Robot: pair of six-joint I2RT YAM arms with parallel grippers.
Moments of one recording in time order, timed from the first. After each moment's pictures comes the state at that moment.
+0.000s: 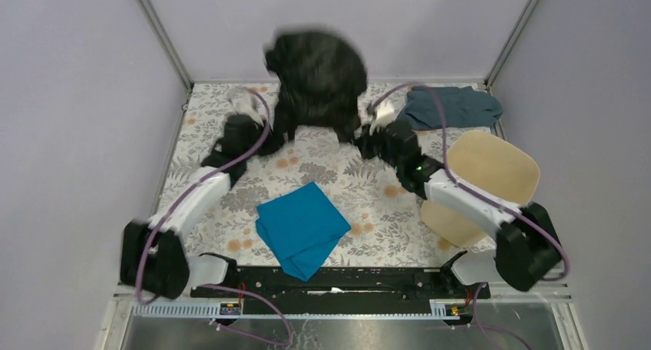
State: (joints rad) left arm -0.28 1.15 1.02 -0.04 0.17 -0.59; right arm 0.61 1.28 0.99 0.21 -0.01 0.15
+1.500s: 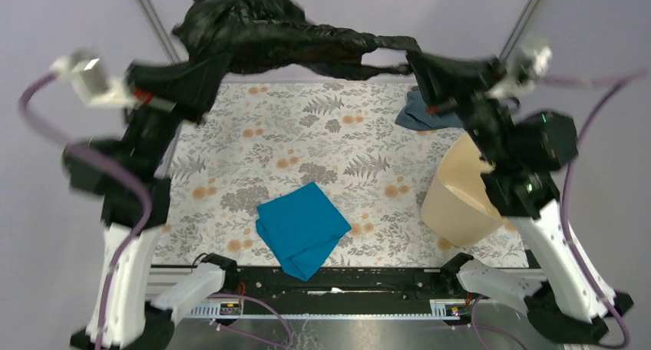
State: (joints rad) left arm -0.29 1.02 1.57 0.12 0.42 -0.66; right arm 0.62 1.11 1.58 0.04 -0.15 0.19
